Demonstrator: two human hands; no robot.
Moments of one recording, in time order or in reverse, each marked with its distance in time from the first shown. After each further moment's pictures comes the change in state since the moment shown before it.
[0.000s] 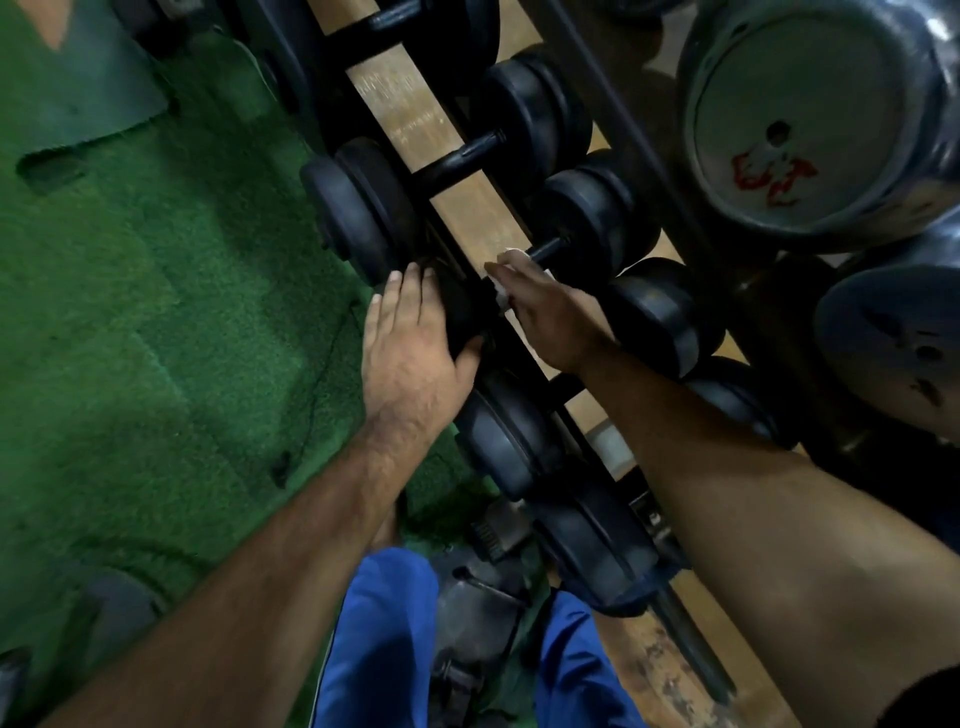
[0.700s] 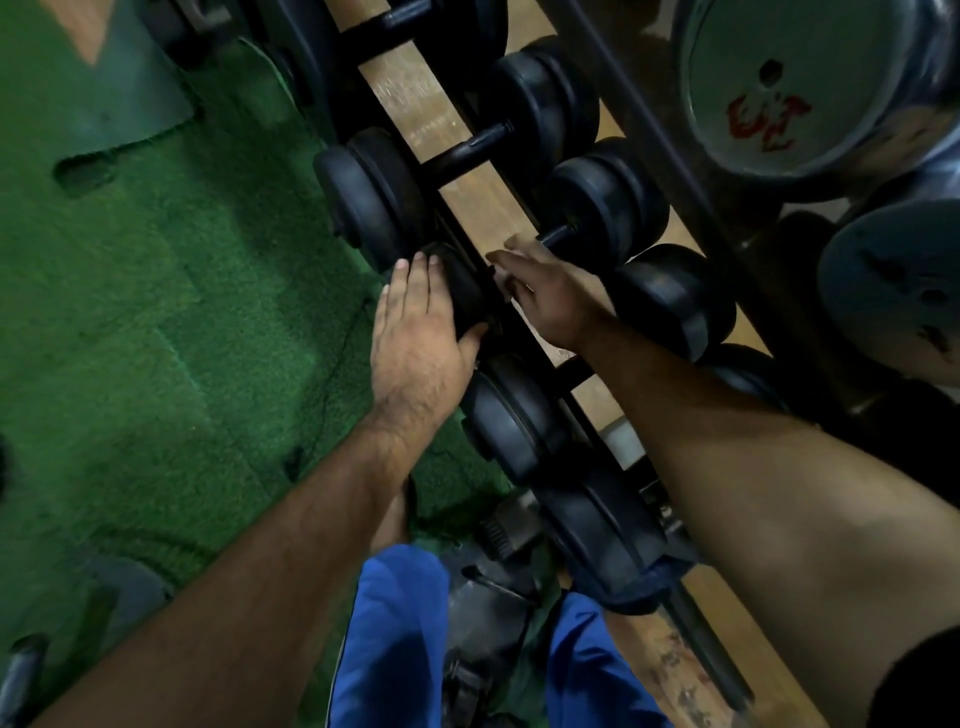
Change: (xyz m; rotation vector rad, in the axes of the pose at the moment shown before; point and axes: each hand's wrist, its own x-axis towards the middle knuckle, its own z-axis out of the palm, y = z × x) left_hand -0.008 0.004 0.002 0.055 -0.017 -0.043; right_hand 0.000 -0.012 -0.005 0.130 0.033 -0.057
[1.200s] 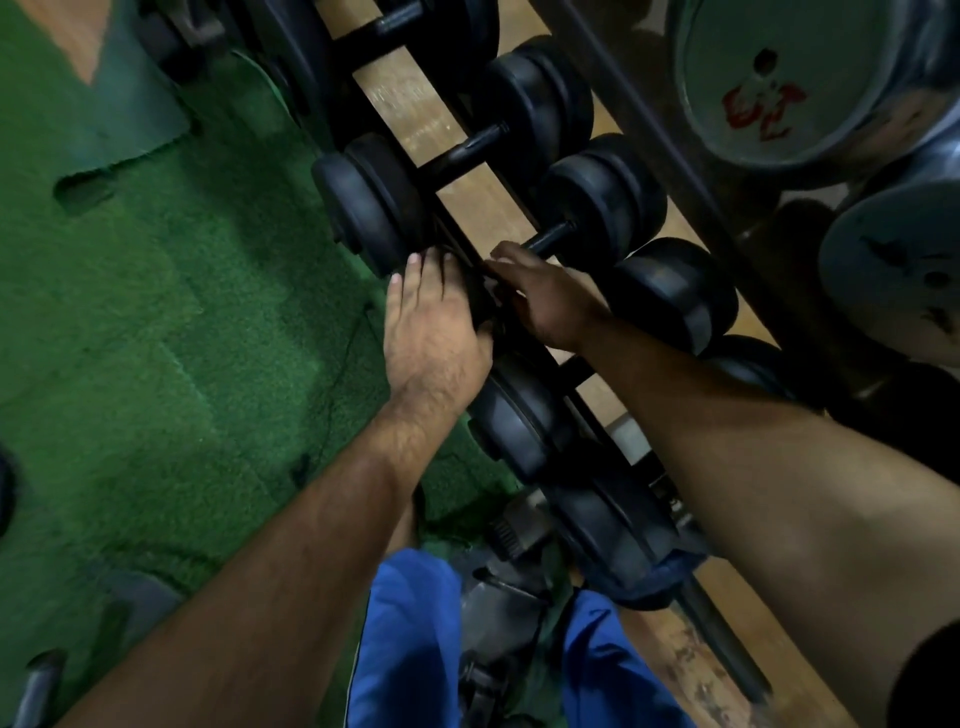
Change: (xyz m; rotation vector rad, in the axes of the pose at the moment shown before) left_hand 0.010 0.015 -0.013 0.082 -0.035 0.021; right_hand 0.007 0.001 0.008 -0.064 -0.128 0.007
